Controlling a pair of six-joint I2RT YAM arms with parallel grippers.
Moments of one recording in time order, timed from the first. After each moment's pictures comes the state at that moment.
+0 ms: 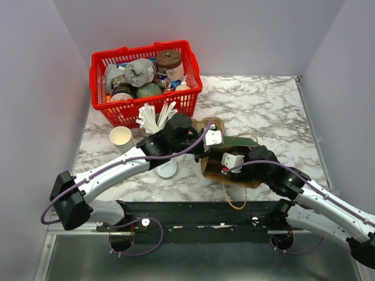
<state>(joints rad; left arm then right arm) -0.91 1.29 1.07 -0.13 0.54 0.31 0.82 0.75 0.61 -0.52 0.19 -0.81</state>
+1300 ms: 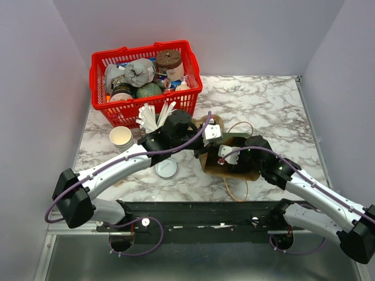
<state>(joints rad) -0.87 1.33 1.08 -0.12 0.56 0.29 0.69 0.93 0.64 -0.42 0.10 -0.89</state>
